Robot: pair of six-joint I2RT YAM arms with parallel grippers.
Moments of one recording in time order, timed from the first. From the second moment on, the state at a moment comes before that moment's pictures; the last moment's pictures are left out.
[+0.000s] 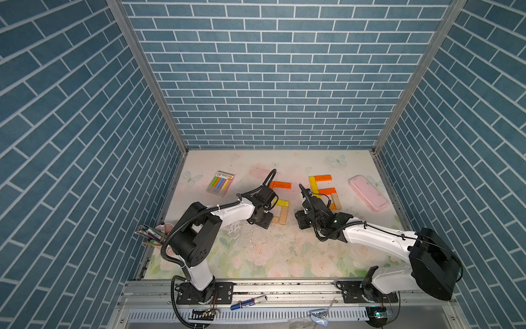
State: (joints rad) left arm -0.66 1.74 1.02 -0.57 -0.03 -0.19; right arm 0.88 1.39 0.75 -0.18 0.16 0.50
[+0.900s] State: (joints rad) left arm -0.66 1.75 1.03 -0.56 -0.01 -0.21; right arm 0.88 1.64 0.82 -0.14 0.10 0.62
